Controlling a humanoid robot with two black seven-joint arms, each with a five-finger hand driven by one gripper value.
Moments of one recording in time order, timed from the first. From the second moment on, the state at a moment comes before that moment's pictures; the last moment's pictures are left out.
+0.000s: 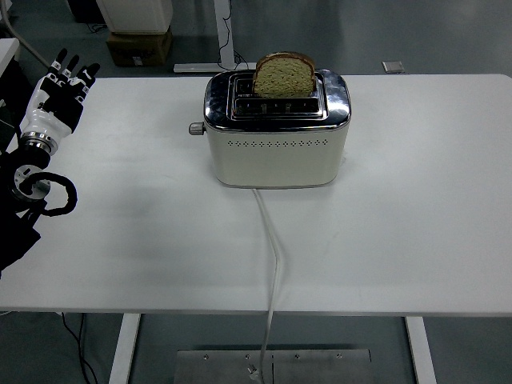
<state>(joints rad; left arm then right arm) -0.88 0.30 -0.72 -0.37 -0.09 -0.30 -0.33 0.01 0.00 0.42 0.13 -0.35 0.07 0.13</state>
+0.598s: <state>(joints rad) -0.88 0.30 -0.72 -0.37 -0.13 -0.30 -0.33 0.01 0.00 0.42 0.13 -0.35 0.07 0.13</state>
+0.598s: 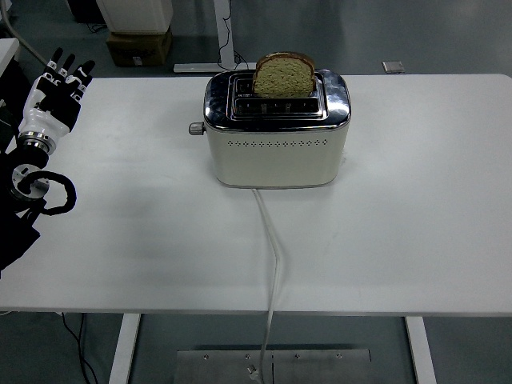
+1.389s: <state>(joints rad) -0.87 0.33 -0.71 -0.38 -0.06 -0.33 -0.33 0.01 0.00 0.42 0.14 -0.35 0.07 0.13</state>
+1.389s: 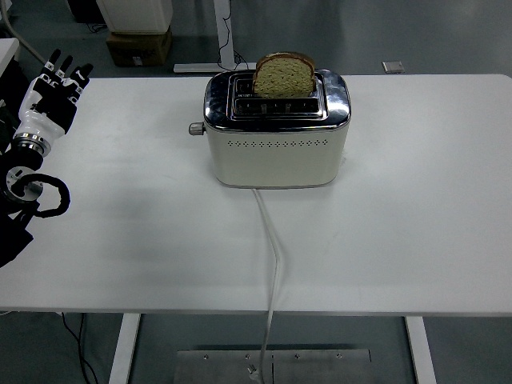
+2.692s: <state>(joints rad) -0.87 0.58 -0.70 -0.66 0.83 -0.45 -0.38 0.01 0.00 0.42 0.13 -0.35 0.07 0.13</state>
